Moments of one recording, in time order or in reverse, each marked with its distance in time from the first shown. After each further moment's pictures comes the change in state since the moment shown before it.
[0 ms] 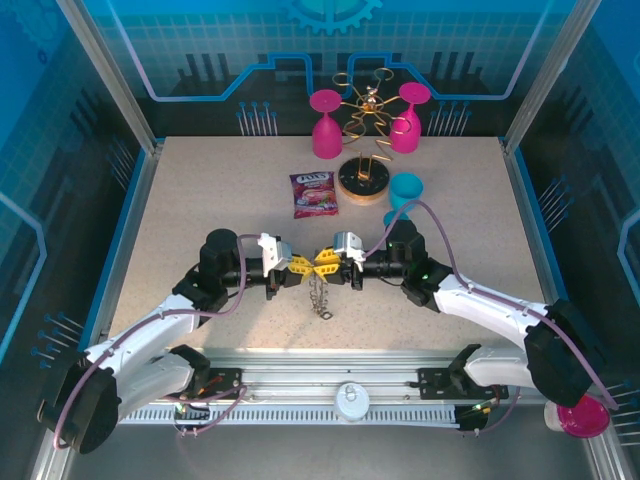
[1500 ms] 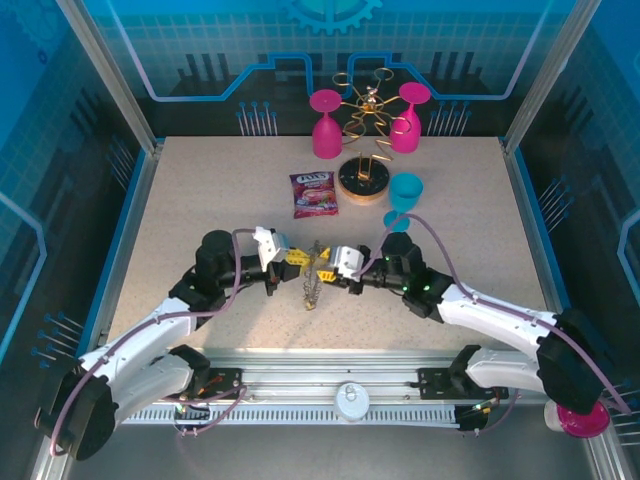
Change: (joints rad) left arm -0.003 -0.047 0.000 -0.004 -0.132 -0.096; right arm 0.065 -0.075 -0.045 -0.080 0.317 -0.216
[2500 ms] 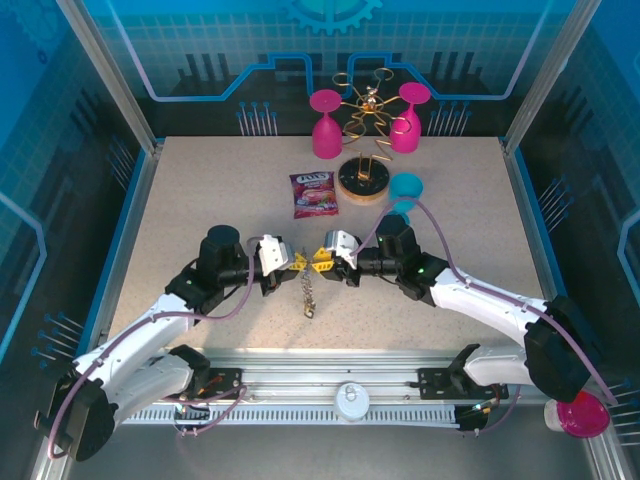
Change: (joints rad) left arm 0.000 0.000 0.081 -0.265 -0.056 0.322; right arm -0.039 0.104 0.129 -0.106 -0.193 0.104
